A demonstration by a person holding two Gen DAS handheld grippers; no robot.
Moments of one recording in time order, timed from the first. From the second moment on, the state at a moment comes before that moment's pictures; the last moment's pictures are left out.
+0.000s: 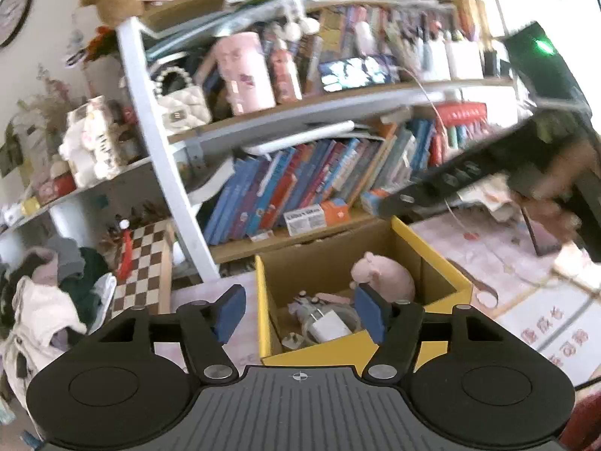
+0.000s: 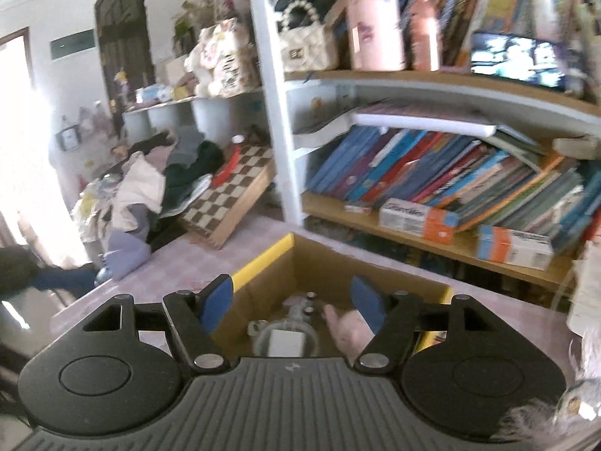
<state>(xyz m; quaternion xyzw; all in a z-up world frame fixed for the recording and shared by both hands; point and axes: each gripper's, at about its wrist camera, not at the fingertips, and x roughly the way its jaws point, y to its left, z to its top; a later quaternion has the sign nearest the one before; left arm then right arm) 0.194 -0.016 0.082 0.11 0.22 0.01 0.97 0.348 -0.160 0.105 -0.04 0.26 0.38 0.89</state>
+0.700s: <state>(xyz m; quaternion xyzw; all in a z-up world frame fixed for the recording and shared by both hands) 0.147 0.032 0.065 0.11 0.23 -0.06 0.97 0.230 -0.196 0.058 -0.01 0.29 0.16 0.94</state>
